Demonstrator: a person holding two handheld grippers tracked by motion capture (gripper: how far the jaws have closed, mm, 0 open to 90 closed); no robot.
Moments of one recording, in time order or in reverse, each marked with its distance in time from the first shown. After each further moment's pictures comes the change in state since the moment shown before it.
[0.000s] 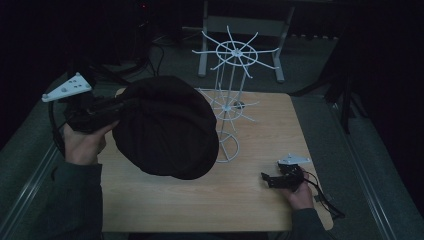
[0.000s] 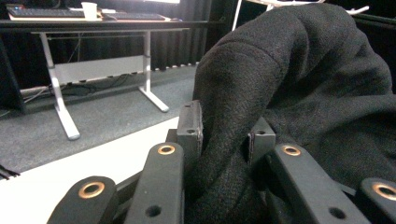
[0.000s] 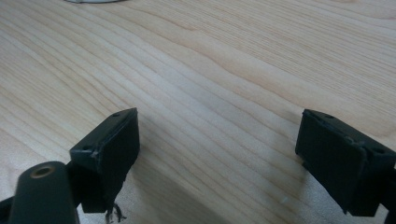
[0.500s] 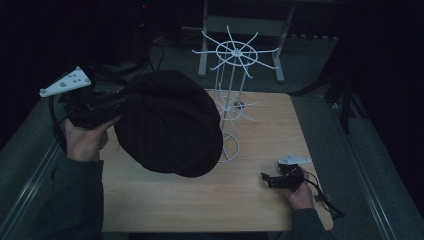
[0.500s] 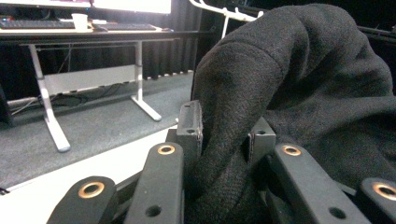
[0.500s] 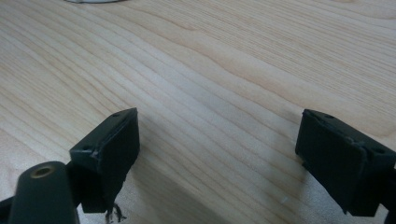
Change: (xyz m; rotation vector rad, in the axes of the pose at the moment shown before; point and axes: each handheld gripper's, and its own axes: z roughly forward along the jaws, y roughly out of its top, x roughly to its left) left arm -0.003 0.011 0.002 -0.037 -0.039 0.011; right arm 0.000 0.000 0.000 0.000 0.000 -0.002
